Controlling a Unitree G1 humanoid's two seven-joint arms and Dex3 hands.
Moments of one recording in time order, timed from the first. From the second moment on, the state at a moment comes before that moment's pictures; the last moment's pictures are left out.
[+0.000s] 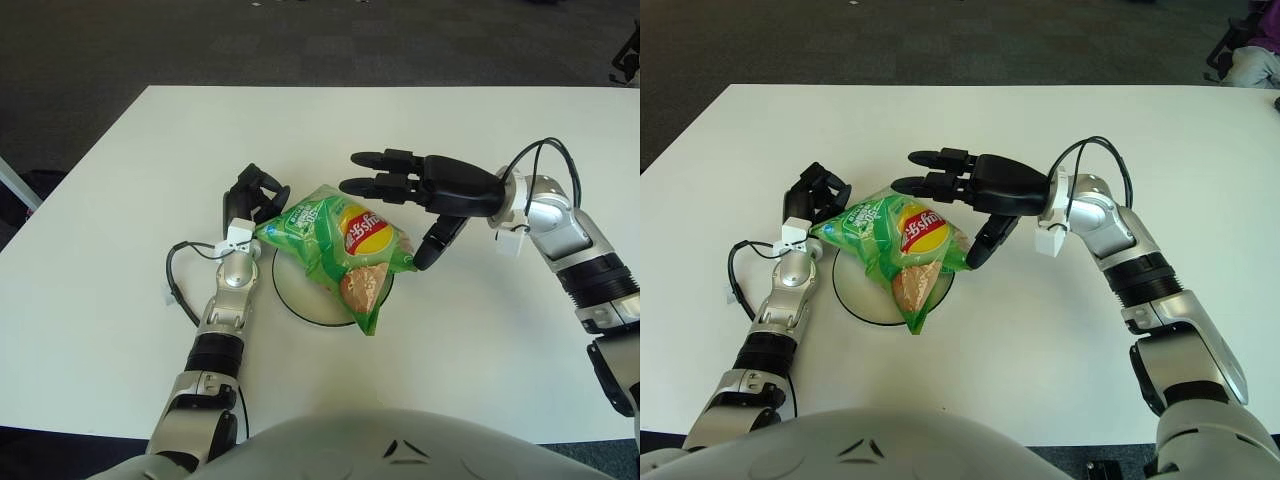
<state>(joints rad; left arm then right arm) -0.18 0.03 0.03 0.34 0.21 -0.38 0.29 -0.56 -0.69 0.33 0.20 -0.07 -0.96 0.58</state>
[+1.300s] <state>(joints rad) -0.21 0.04 0.04 0.38 0.19 -0.43 0.28 -0.51 -0.58 0.07 0.28 0.07 -0.53 0.56</state>
